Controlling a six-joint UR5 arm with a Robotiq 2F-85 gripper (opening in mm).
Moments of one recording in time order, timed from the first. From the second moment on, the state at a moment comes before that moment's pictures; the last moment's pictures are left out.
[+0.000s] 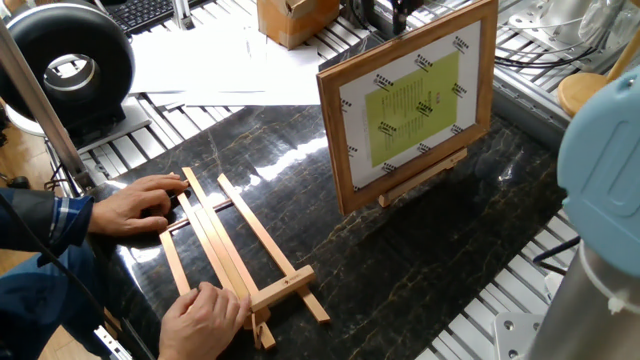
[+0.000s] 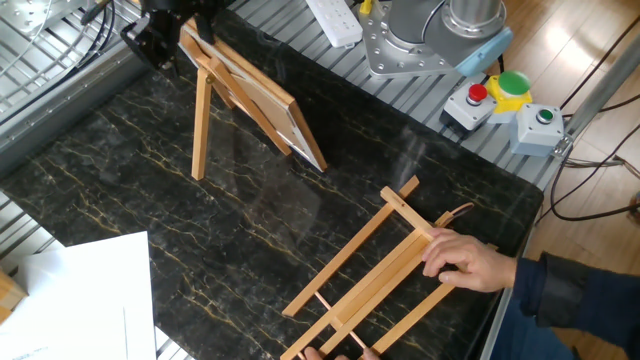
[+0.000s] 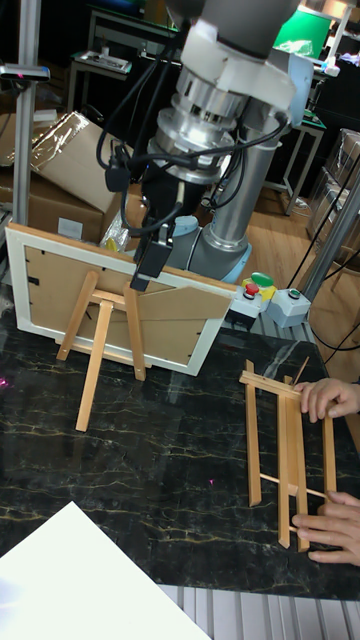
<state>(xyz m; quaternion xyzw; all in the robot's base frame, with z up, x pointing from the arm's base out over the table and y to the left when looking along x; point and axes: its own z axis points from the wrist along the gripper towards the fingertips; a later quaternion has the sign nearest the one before) 0.527 -0.076 0.302 0.72 -0.69 0.02 0.09</state>
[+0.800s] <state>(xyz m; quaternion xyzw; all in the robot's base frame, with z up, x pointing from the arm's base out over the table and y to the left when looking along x) 0.491 -0.094 0.275 0.72 -0.69 0.01 0.06</state>
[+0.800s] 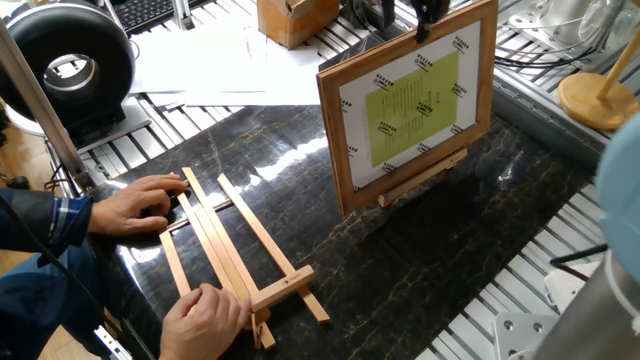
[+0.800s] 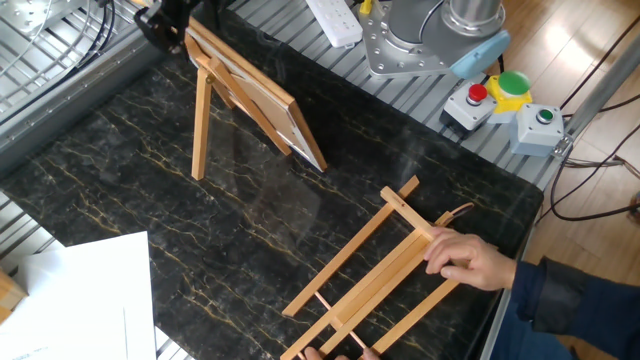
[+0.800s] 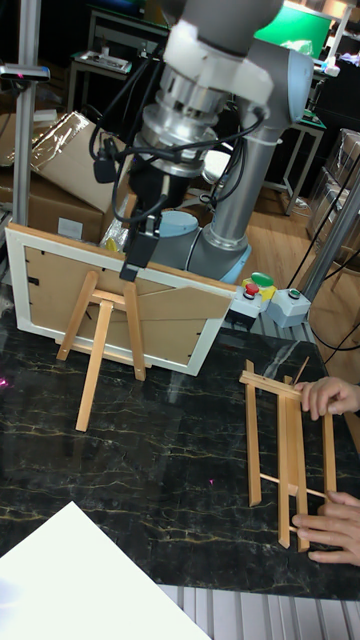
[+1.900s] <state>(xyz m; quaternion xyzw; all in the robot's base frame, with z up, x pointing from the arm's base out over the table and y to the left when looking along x) 0.483 -0.101 0.250 0.71 -0.71 0.02 0.04</state>
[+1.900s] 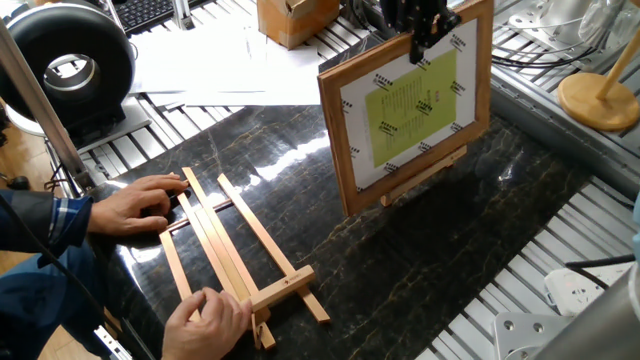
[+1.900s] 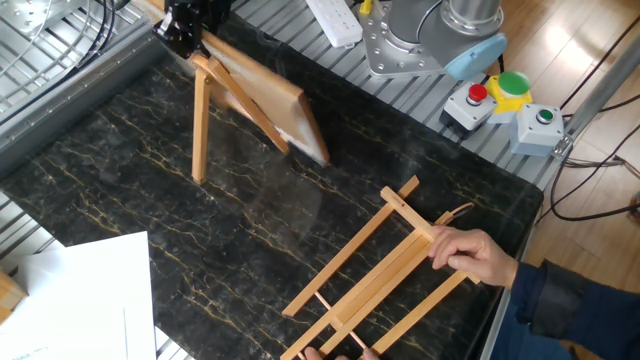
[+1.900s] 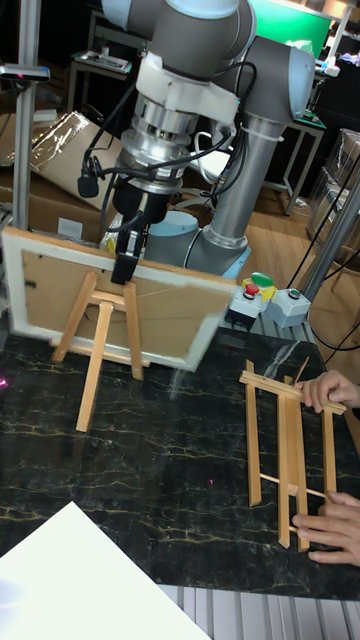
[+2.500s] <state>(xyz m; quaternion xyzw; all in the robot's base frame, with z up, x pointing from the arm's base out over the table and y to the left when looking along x) 0.469 -0.087 0.281 0.66 -0.75 -0.01 0.06</state>
